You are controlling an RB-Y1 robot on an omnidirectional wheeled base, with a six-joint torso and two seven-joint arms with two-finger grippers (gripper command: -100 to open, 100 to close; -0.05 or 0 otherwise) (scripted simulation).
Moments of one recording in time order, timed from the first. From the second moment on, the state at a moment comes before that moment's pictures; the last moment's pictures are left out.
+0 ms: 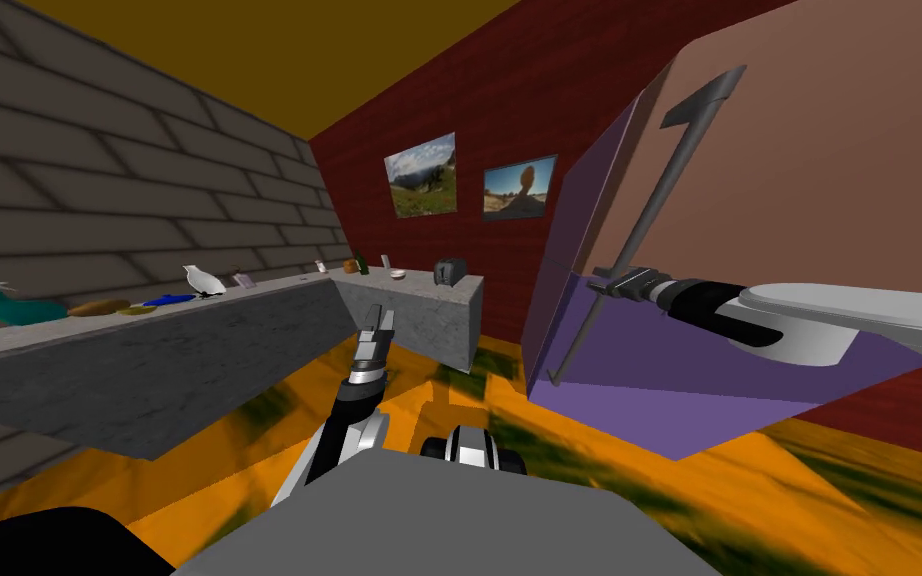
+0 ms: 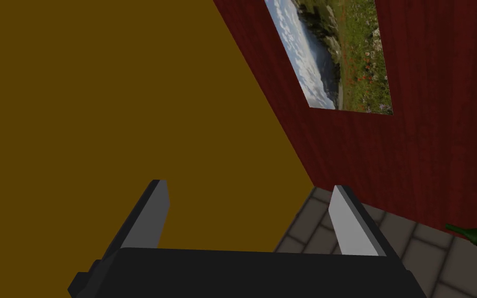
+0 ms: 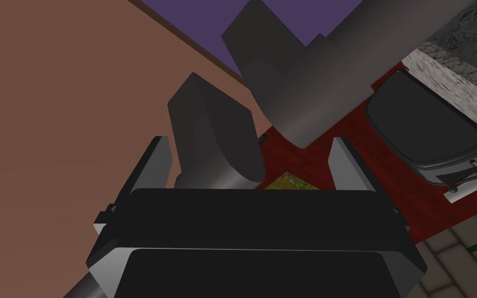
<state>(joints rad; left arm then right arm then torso) 0.51 0.03 -0.01 -2.27 -0.06 -0.59 -0.14 -0.01 -1.67 0.10 -1.66 0.34 0.11 0.29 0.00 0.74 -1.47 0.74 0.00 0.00</state>
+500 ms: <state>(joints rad) 0.51 0.03 -0.01 -2.27 -0.06 -0.59 -0.14 0.08 -1.67 0.04 -1.58 0.33 0.13 0.27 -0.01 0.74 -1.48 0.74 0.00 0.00</state>
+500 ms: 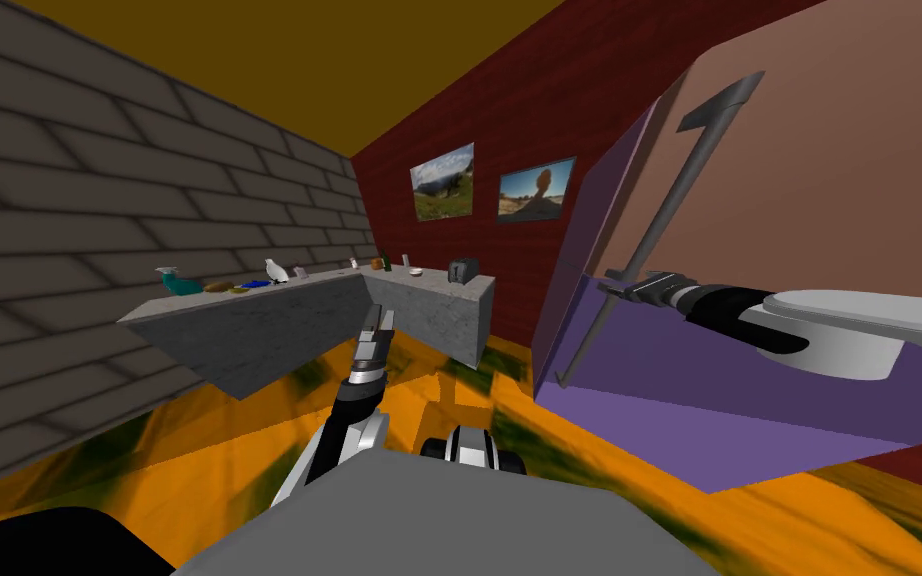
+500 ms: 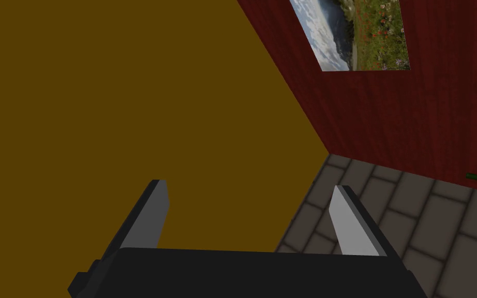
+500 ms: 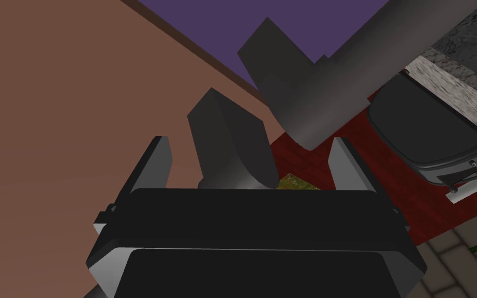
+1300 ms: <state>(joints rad) 0.51 0.03 -0.01 -2.27 -0.06 -0.59 -0.14 0.10 -1.70 0.09 -1.42 0.29 0.16 0.24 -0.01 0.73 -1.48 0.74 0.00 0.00</state>
